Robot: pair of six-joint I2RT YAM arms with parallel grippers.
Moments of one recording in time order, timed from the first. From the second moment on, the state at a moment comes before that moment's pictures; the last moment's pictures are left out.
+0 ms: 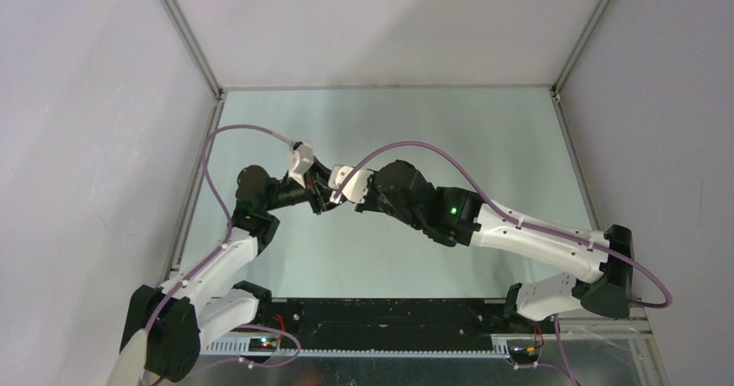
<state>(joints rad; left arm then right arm) -0.34 1.01 0.50 0.67 1.00 -0.31 1.18 1.37 1.30 -0.38 0.33 -0.55</state>
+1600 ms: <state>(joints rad) -0.34 1.01 0.47 0.91 1.01 -0.44 1.12 1.21 1.30 -0.46 0.14 -0.54</state>
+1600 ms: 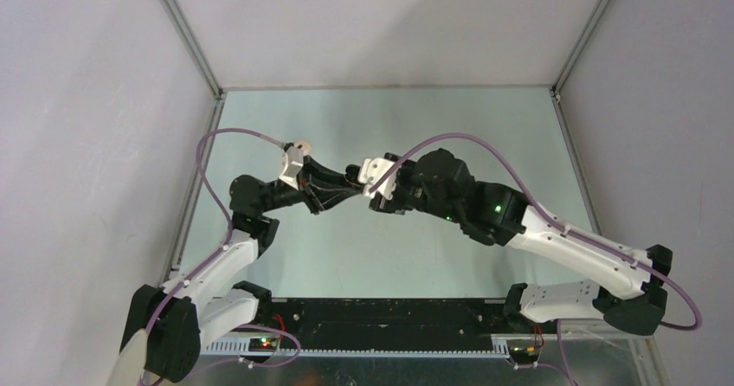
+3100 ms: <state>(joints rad) -0.33 0.99 0.44 1.10 1.06 -0.54 1.06 1.30 1.44 -0.52 0.10 -0.42</state>
